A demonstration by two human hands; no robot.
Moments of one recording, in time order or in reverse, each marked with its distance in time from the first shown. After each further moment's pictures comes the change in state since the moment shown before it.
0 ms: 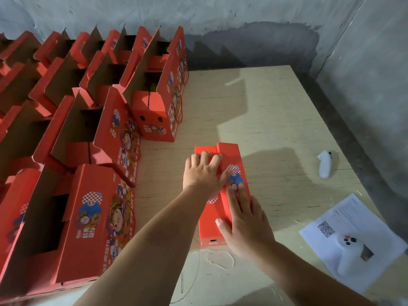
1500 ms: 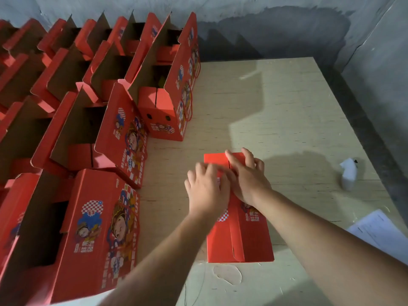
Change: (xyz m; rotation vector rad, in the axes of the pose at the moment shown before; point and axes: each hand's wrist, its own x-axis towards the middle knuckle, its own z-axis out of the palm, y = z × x) left_hand -0.017 0.007 -0.013 -0.577 0.117 -0.332; right_hand 0.165 0.011 -0.027 0.285 0.012 -0.032
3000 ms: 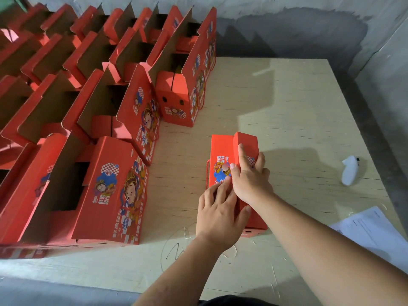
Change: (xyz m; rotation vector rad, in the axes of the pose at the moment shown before) left_hand -0.120 -0.019 0.024 0.217 -0.091 0.211; right_hand -0.065 -0.016 0.017 0.016 0.079 0.214
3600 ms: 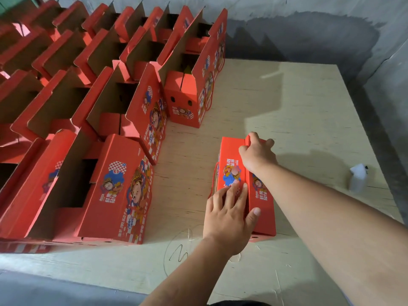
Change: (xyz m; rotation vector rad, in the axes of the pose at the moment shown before) left_hand 0.002 -0.001 0.001 0.027 -0.077 -0.009; right_hand 0.079 -0.032 -0.016 -0.027 0.035 0.100
